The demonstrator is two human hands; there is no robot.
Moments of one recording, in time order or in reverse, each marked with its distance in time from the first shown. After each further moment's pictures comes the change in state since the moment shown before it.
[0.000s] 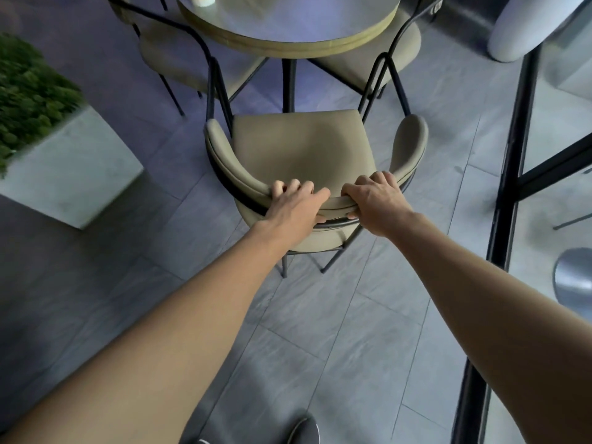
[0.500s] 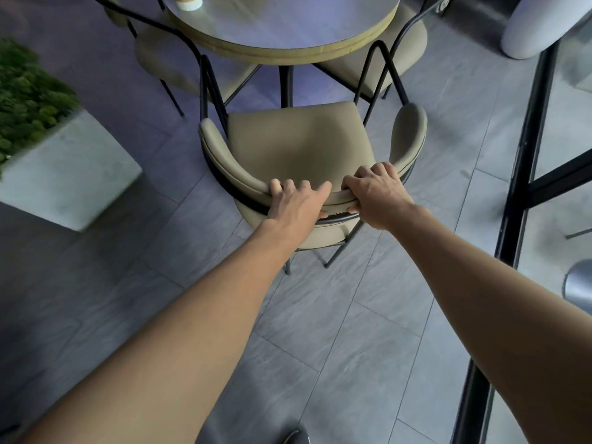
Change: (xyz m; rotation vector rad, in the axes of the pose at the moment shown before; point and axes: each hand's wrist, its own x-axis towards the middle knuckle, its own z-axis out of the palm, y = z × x) left_hand 0.056 0.021 0.004 0.164 -0.005 -0.156; right_hand 0.042 0.048 -0.003 -0.035 0.002 -0.031
